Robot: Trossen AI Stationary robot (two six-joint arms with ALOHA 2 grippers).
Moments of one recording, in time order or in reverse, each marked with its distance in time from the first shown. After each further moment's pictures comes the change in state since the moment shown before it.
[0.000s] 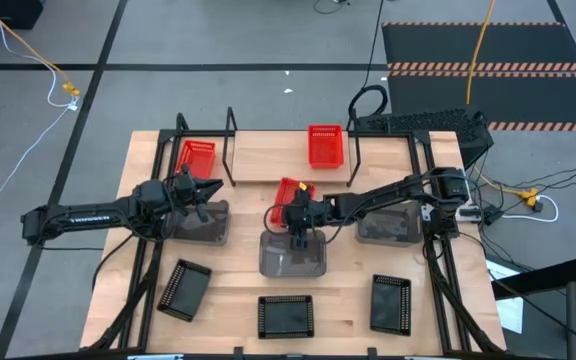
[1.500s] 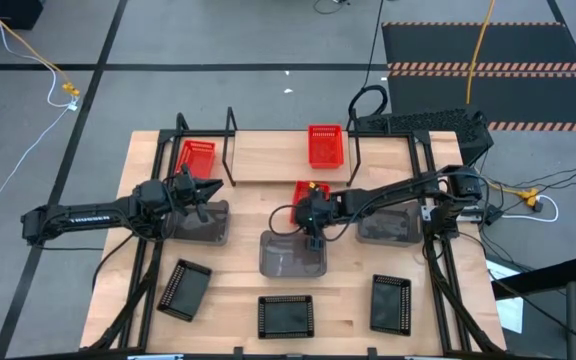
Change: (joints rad) left arm 0.000 0.000 0.000 0.000 0.000 -0.004; right arm 0.003 -0.095 -0.001 -0.313 -0.001 0.031
